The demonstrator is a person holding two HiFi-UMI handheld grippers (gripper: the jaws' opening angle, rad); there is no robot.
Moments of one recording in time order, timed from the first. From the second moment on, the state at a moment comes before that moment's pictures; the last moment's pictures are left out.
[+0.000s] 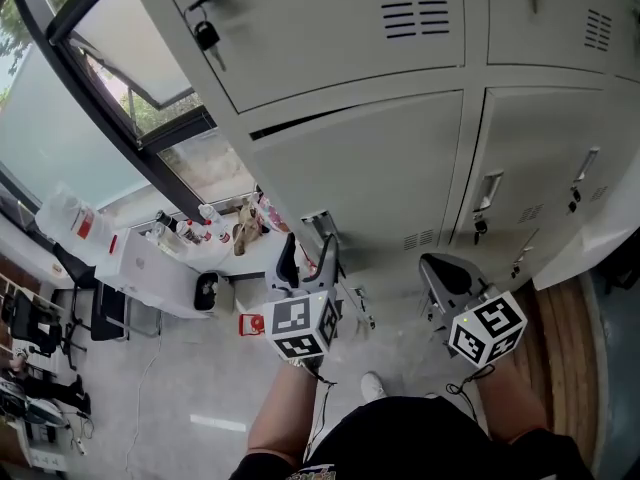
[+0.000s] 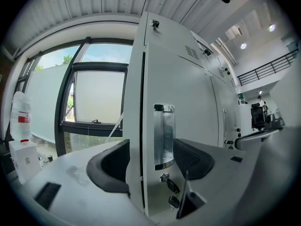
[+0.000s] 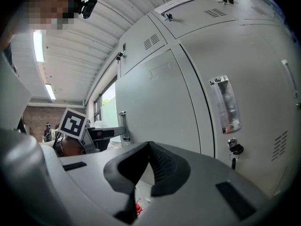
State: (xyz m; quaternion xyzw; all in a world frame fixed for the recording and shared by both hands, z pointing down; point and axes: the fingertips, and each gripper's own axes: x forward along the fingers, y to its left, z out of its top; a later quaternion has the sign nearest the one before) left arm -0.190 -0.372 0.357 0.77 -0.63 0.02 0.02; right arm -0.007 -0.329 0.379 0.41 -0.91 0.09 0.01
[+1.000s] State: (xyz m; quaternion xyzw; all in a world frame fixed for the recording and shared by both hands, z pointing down) left arm -0.189 -0.378 0.363 0.77 -0.64 0.01 0.03; right arm 0.005 -0.340 0.384 0.41 -0.91 0.10 0.01
